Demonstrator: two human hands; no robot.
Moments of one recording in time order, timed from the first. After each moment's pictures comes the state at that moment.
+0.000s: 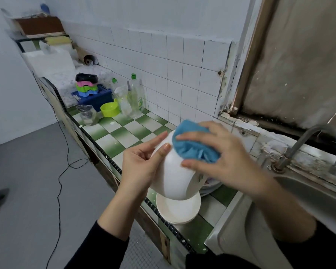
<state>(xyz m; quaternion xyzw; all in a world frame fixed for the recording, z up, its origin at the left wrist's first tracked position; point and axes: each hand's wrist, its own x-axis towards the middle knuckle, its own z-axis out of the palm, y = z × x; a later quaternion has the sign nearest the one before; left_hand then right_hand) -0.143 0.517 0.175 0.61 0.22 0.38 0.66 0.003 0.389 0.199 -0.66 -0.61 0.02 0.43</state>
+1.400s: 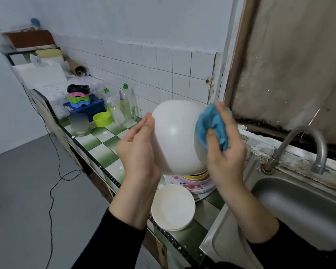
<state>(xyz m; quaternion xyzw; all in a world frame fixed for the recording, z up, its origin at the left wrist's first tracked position) -0.101 0.496 0.231 0.36 0.30 0.51 0.72 -0.008 0.405 0.188 -0.58 -0.40 -0.17 0.69</state>
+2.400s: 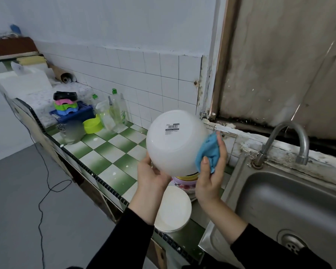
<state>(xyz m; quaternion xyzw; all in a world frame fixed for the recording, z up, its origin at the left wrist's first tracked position) -0.077 0.510 0.165 0.07 0.30 0.28 0.91 -0.005 0.421 0.098 -0.53 -0.34 -0.18 0.76</state>
